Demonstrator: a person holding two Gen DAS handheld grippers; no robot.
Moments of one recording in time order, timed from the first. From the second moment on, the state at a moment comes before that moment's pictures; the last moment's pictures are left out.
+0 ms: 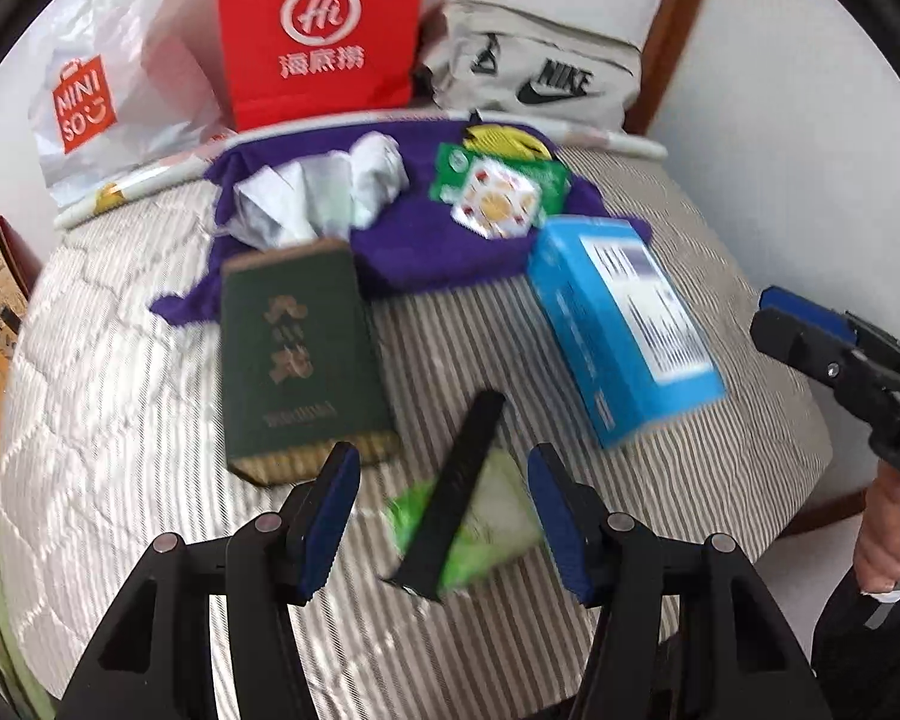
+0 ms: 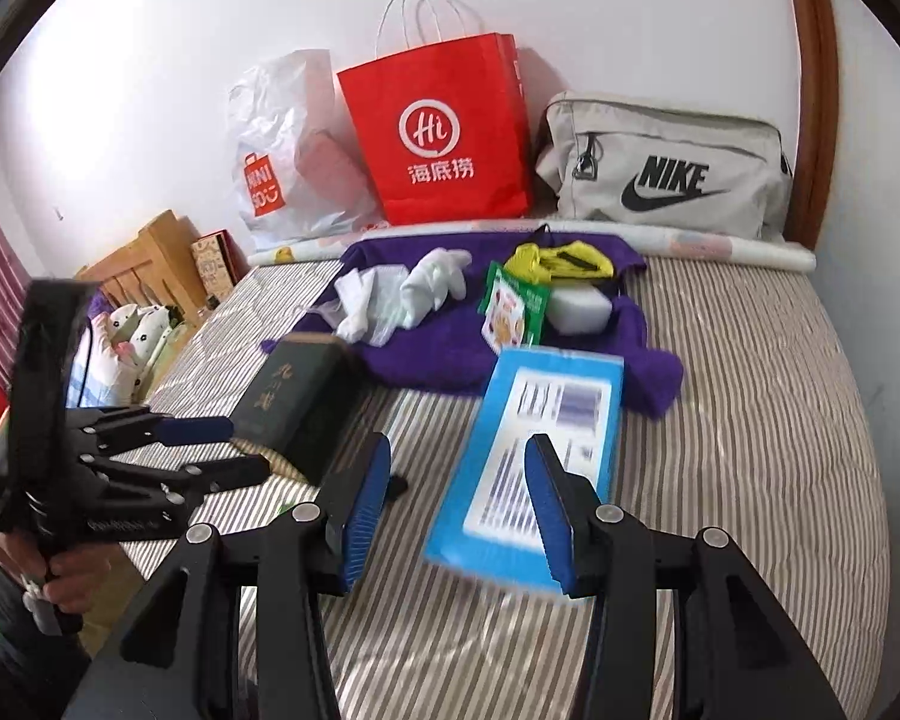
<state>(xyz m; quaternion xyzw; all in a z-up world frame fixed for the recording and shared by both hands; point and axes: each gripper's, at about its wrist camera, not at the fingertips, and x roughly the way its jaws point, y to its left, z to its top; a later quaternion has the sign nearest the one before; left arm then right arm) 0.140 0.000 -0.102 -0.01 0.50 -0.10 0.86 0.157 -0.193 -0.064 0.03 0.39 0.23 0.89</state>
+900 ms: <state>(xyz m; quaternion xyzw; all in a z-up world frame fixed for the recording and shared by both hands) 0.148 -0.022 -0.157 0.05 0.51 -0.13 0.85 0.112 -0.221 -0.124 0.07 0.45 0.21 0.86</state>
